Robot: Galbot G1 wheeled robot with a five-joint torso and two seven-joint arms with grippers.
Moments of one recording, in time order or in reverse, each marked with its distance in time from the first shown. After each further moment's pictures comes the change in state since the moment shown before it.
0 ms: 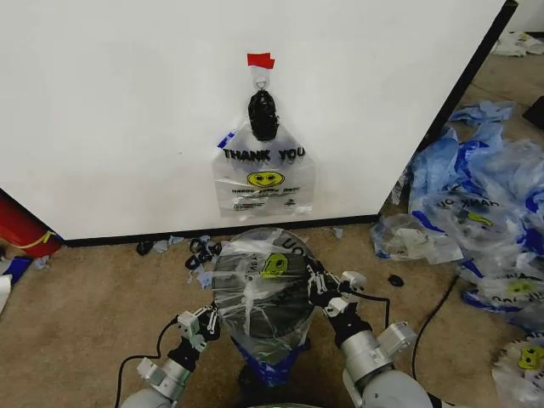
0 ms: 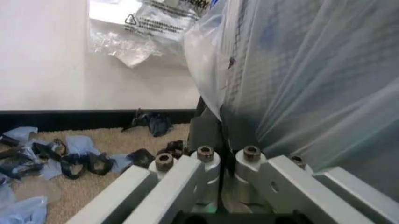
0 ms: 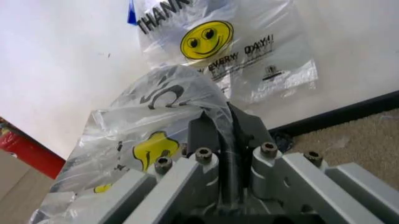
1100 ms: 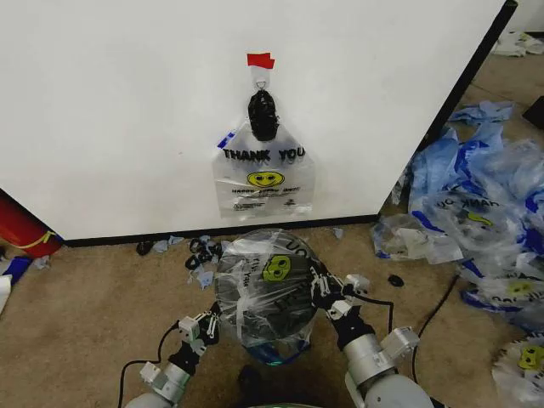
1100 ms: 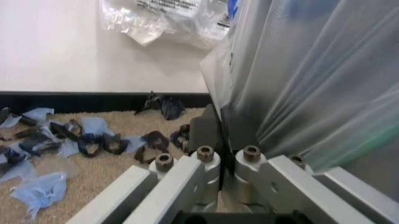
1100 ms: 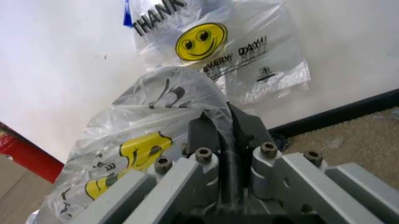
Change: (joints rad) left arm -0.011 -0.029 0.012 0.075 0.038 -0.015 -0.017; right arm -0.035 0.000 0.023 -0.005 -0.015 0.019 -0.012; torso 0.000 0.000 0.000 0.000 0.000
